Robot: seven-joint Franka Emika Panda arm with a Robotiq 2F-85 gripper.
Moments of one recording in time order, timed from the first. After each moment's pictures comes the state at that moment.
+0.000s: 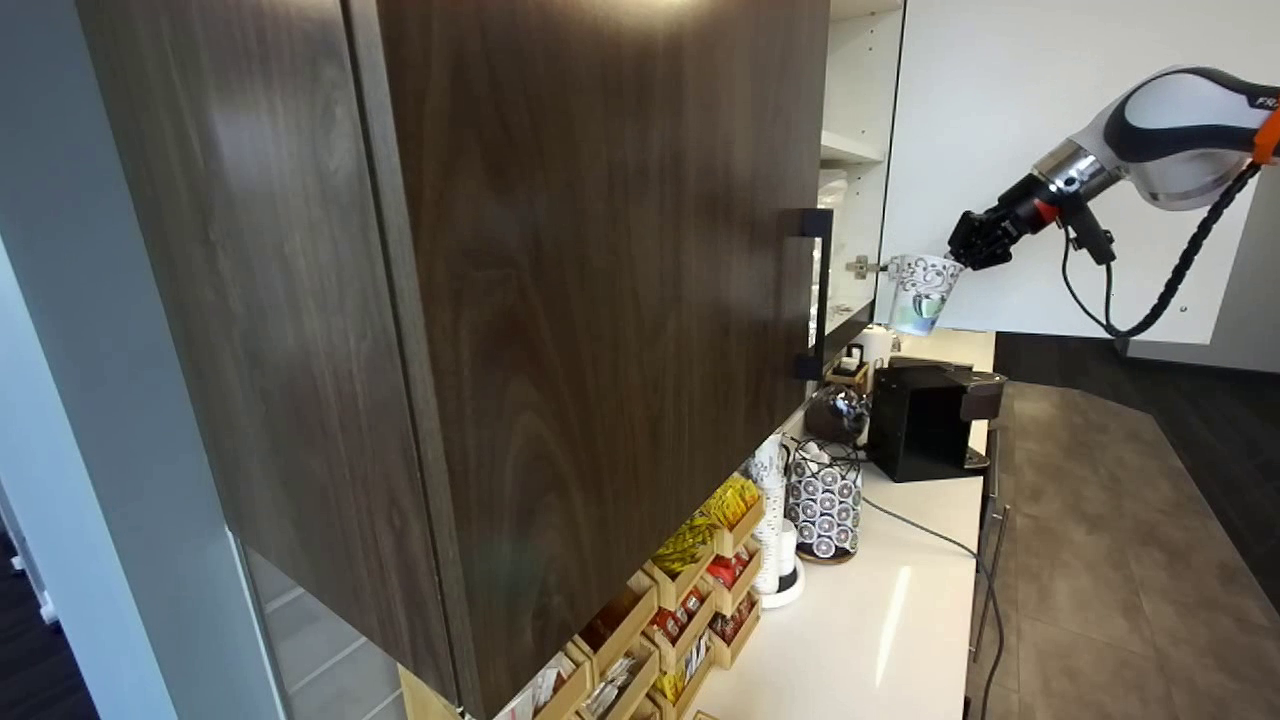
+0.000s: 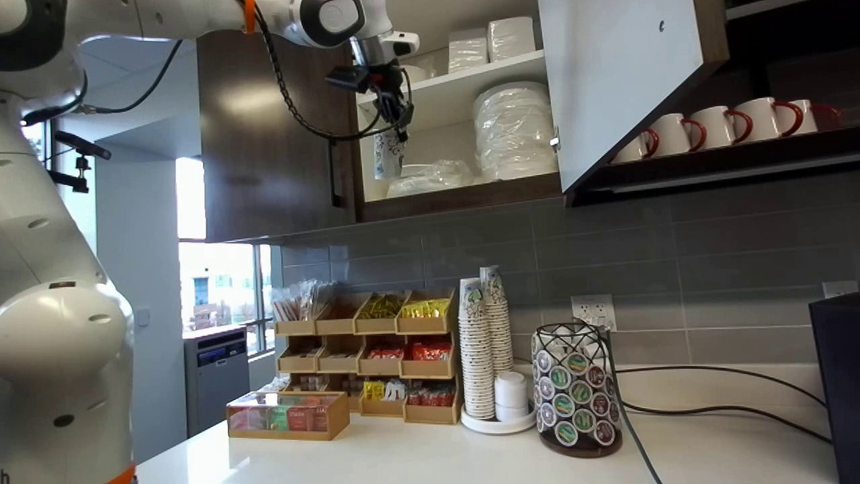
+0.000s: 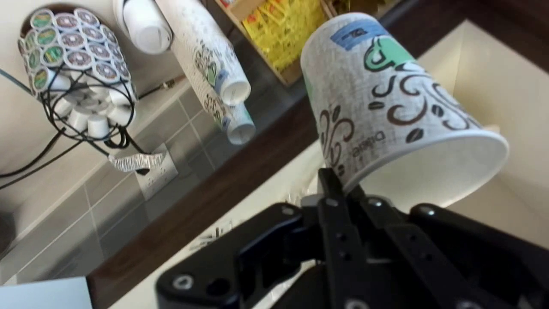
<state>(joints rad) -0.02 -0.40 -0.14 -1.75 0.47 1.94 -0.03</state>
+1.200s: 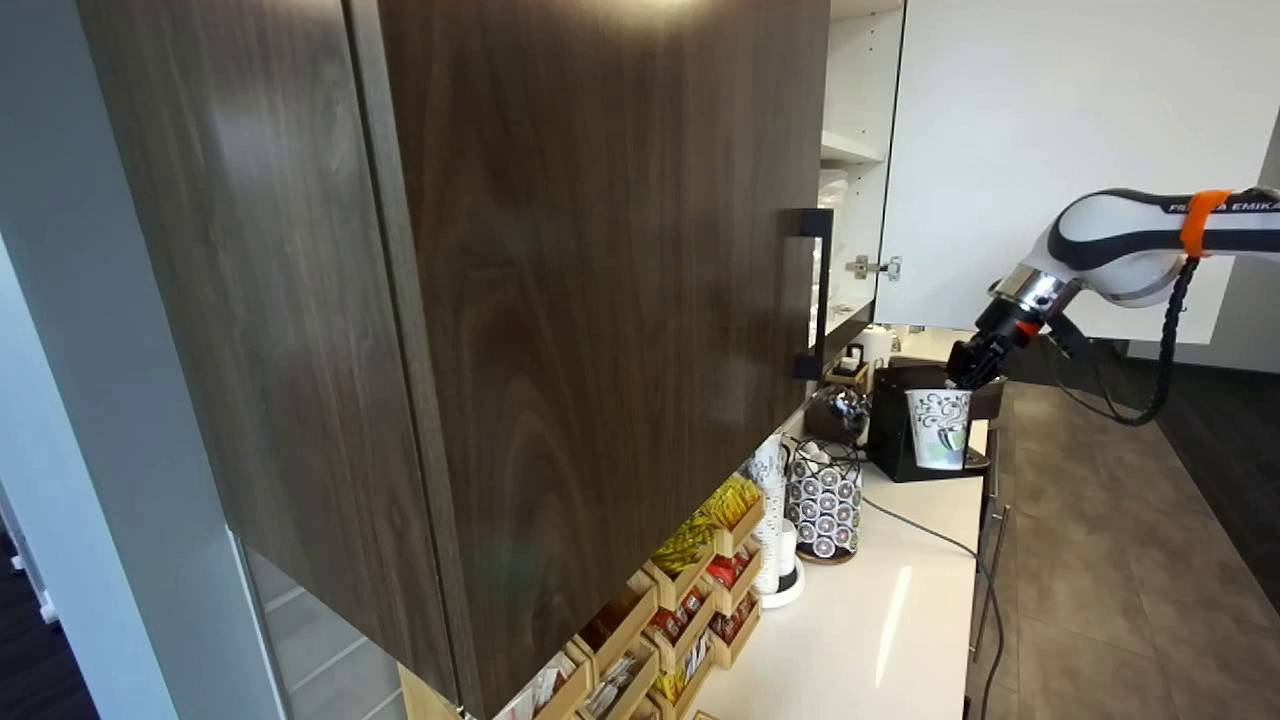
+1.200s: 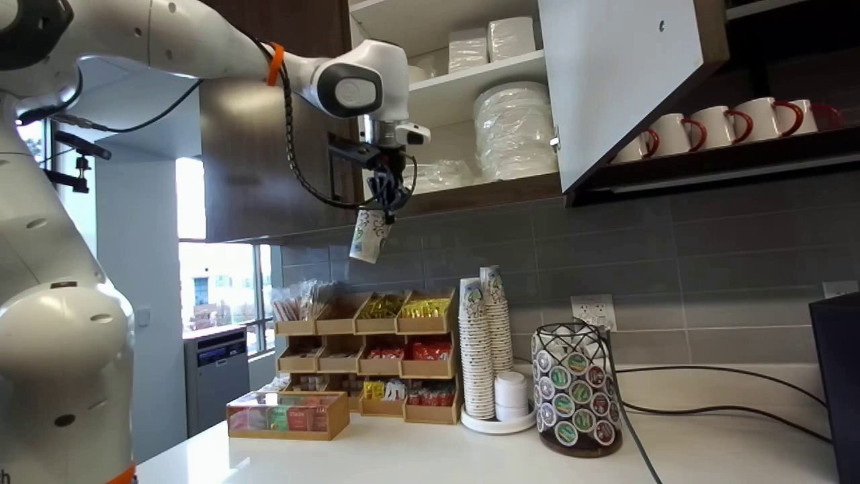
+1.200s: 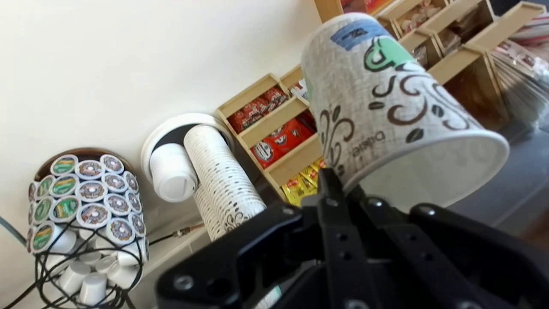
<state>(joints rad) -0.02 -0.42 -0.16 -2.09 0.47 1.89 -0.25</state>
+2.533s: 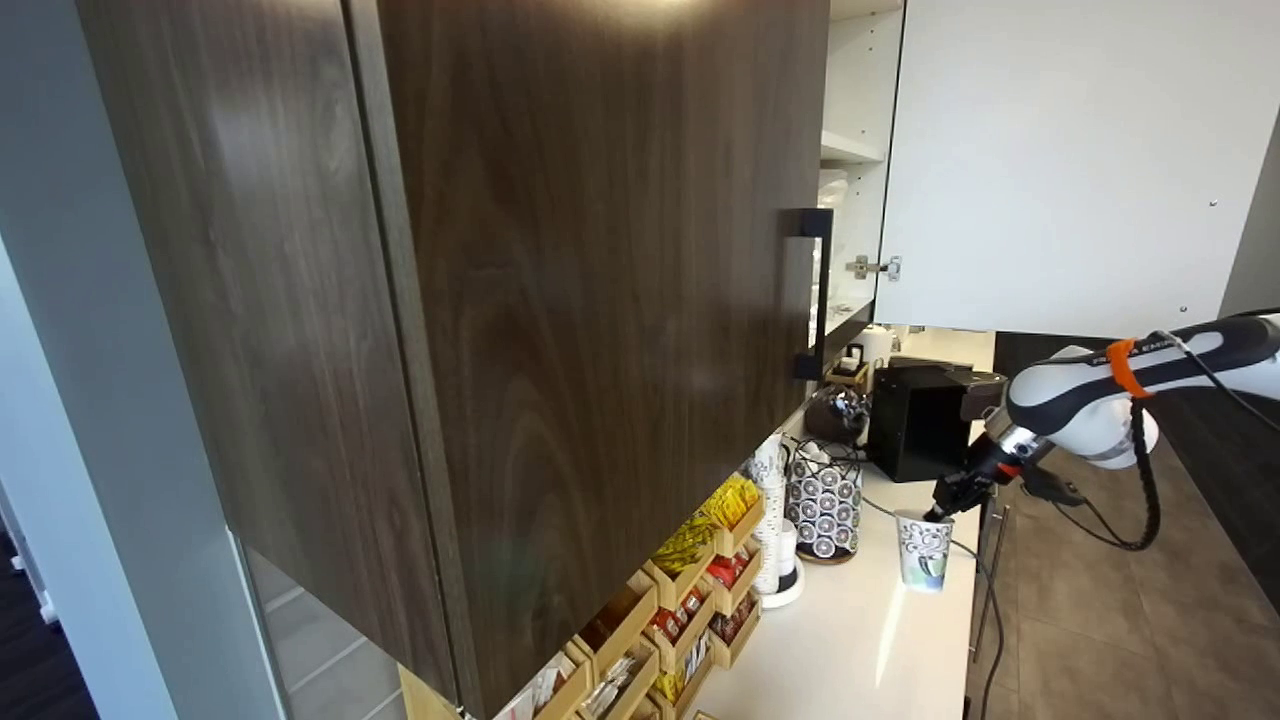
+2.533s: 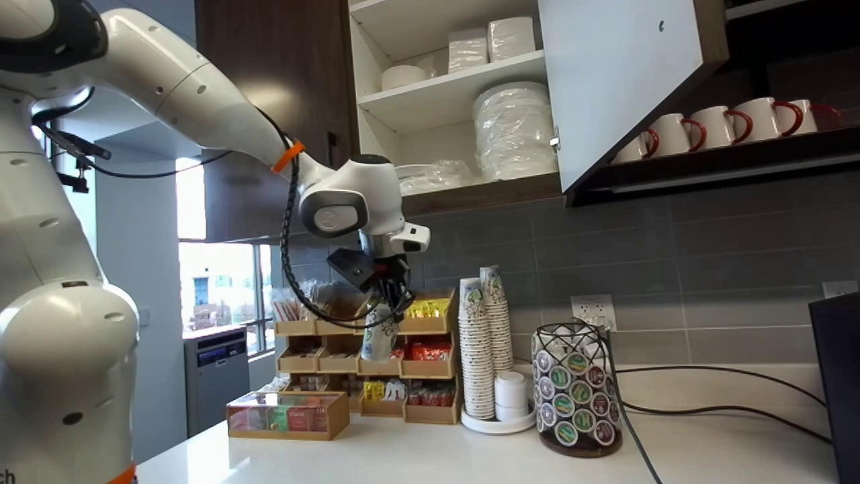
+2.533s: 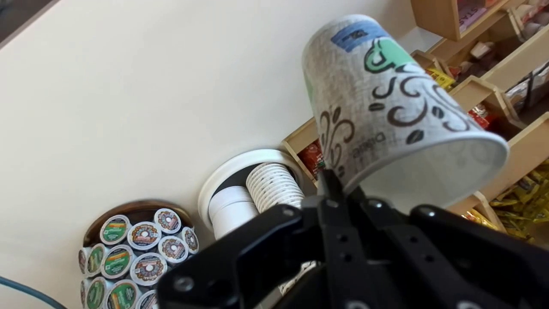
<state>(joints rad) 0.07 -0.37 -0.16 -2.59 0.60 2.52 -0.43</state>
